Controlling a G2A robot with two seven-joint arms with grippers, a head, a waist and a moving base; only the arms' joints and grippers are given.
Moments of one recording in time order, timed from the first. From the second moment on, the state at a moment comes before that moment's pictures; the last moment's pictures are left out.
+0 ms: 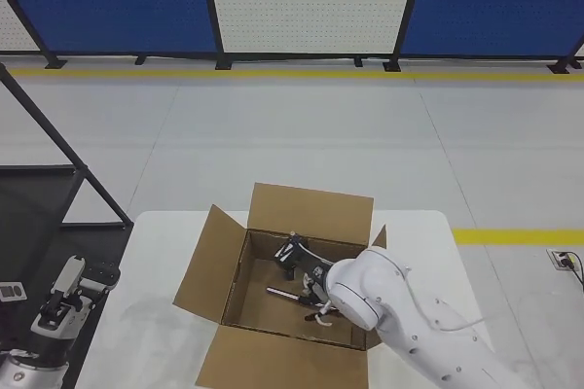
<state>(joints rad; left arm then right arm) 1.55 -1.16 -1.96 -2.00 -0.31 -0.27 -0.42 -0.43 -1.29 0.68 -1.55 -1.00 0.03 1.35</state>
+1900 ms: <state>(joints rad) 1.55 -1.16 -1.96 -2.00 -0.31 -0.27 -0.42 -0.44 -1.42 0.70 -1.14 -0.96 0.09 1.06</state>
